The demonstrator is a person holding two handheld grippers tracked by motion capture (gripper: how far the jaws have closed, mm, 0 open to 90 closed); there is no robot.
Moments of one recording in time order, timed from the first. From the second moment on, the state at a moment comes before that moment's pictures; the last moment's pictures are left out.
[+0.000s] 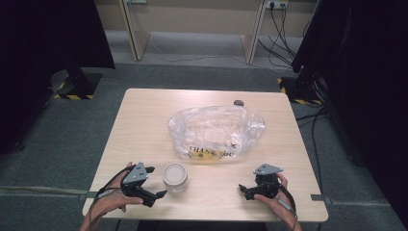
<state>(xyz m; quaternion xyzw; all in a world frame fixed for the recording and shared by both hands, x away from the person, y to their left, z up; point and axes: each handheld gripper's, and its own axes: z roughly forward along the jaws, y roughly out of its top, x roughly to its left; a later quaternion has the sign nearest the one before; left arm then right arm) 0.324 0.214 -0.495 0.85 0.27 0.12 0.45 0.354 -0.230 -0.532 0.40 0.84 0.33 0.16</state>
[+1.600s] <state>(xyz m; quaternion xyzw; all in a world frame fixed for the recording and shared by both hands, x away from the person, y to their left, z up) 0.344 0.165 -0.495 0.85 0.26 0.12 0.43 0.354 -0.230 -0.532 0.40 0.84 0.33 0.16</state>
